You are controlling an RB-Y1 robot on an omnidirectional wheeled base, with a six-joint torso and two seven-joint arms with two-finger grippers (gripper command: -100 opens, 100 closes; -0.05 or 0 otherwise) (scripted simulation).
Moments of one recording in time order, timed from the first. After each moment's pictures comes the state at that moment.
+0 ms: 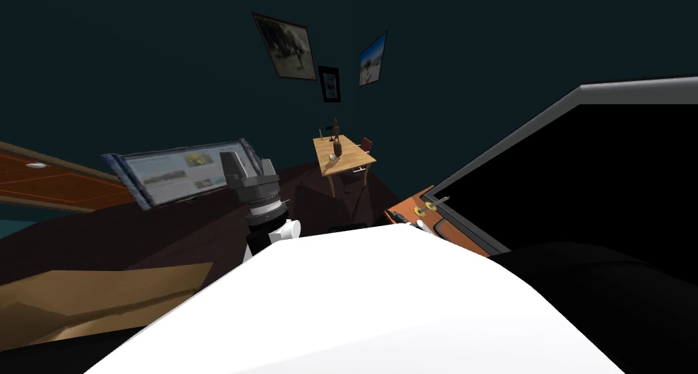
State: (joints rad) left arm 0.51 -0.03 -0.03 -2.37 -0.07 -0.58 -0.03; right arm 0.50 -0.62 0.18 -1.26 0.23 -0.47 0.29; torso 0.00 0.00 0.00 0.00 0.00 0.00
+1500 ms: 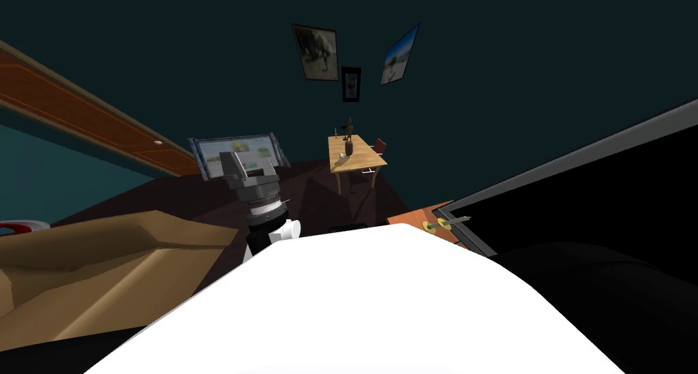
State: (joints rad) left arm 0.51 -0.03 -0.03 -2.37 -0.07 -0.58 -0.03; right arm 0.50 -0.77 0.32 -0.90 0.29 -0.50 0.41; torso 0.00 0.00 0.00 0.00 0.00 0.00
